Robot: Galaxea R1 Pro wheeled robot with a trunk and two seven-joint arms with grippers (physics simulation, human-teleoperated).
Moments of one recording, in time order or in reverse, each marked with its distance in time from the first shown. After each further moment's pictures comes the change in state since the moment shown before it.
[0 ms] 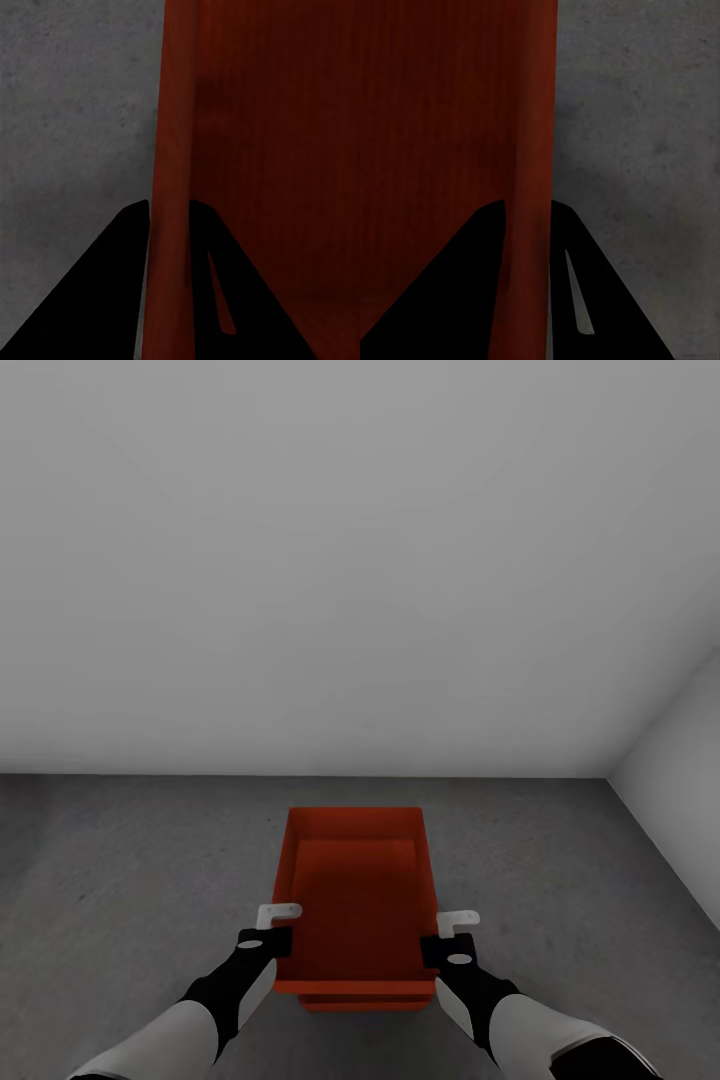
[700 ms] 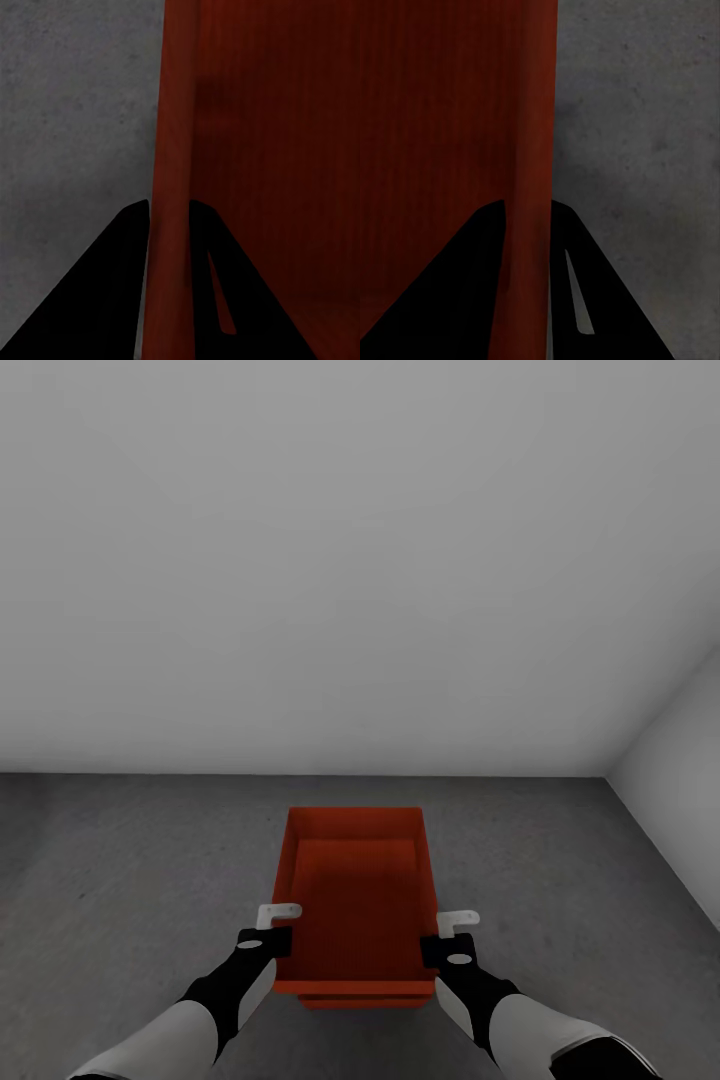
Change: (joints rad) left arm 0.000 0.000 0.000 0.000 0.000 0.000 0.000; right arm 0.000 0.000 0.000 0.000 0.000 0.000 0.000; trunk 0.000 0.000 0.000
